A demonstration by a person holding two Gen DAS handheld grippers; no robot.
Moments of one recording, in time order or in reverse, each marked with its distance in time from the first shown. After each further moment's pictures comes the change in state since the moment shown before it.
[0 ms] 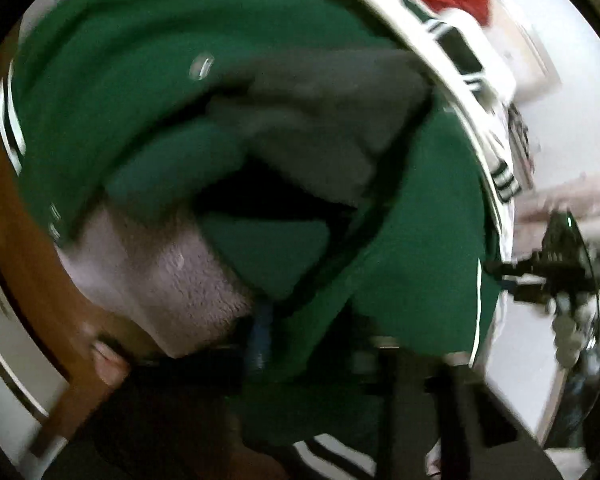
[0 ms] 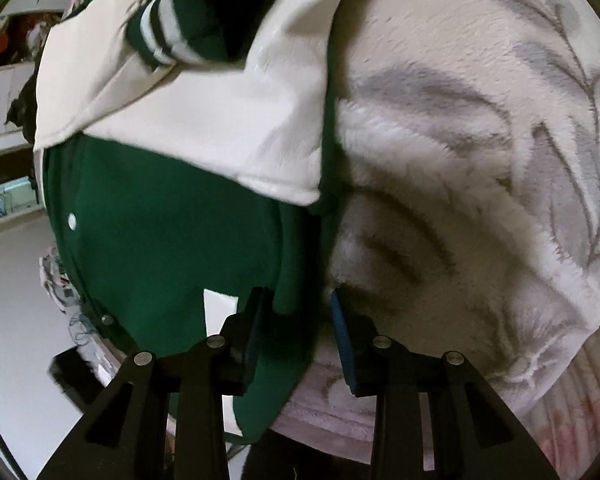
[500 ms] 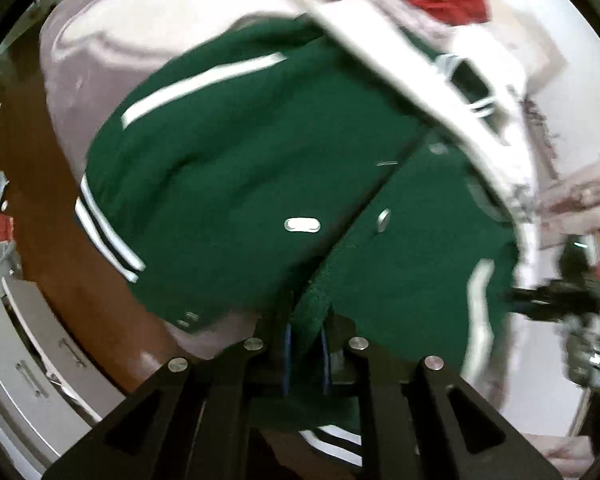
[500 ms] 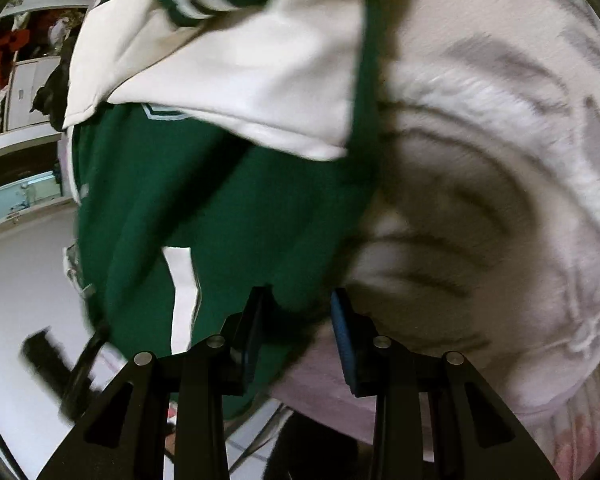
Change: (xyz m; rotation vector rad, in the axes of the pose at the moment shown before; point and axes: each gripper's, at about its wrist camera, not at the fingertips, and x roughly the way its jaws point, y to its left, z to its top) left arm -0.050 0.059 0.058 0.063 -0.022 0.147; right arm 0.014 0.032 -0.037 -0.011 0.013 0.121
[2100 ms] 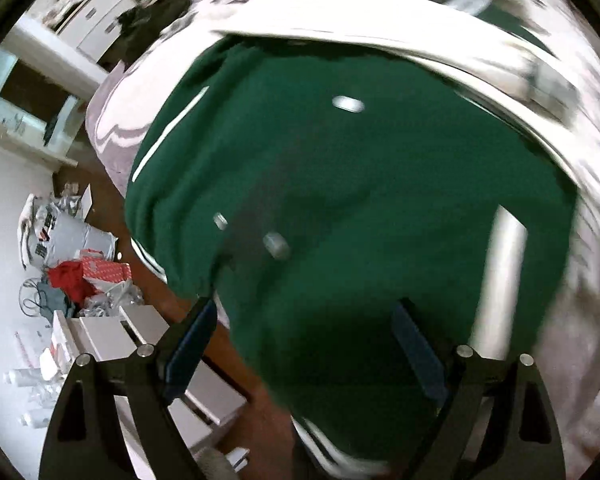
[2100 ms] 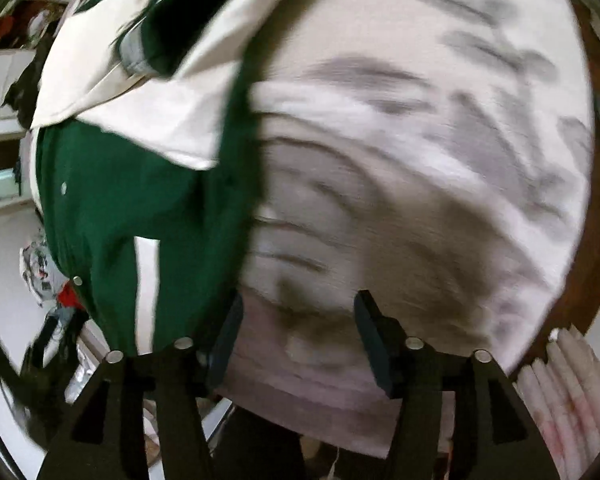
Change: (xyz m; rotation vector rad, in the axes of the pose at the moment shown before) left arm 0.021 -0.195 -0.051 0.274 0.037 0.575; right arm -0.035 -0.025 -0.021 0.001 -0.070 -0.222
